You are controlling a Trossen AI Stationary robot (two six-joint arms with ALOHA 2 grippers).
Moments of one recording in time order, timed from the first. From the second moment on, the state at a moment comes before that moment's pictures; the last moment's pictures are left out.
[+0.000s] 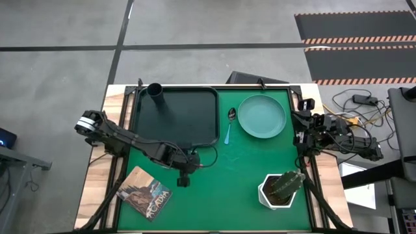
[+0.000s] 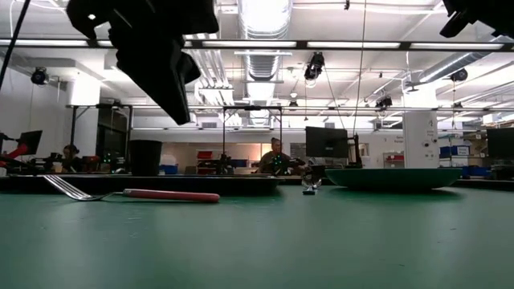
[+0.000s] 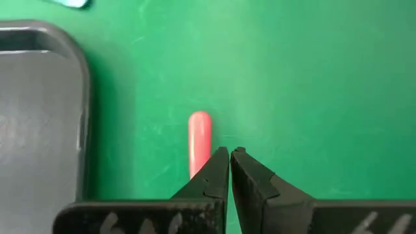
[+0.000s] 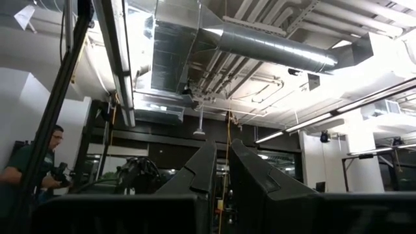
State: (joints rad) left arm -0.33 1.60 1.12 -0.59 -0.17 -0.26; right arm -0.16 0.07 0.09 0.66 0.00 -0.13
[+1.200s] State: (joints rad) left arm -0.33 1.62 0.89 -0.53 -0.19 -0.39; right arm -0.16 0.07 0.09 0.66 0.00 -0.13
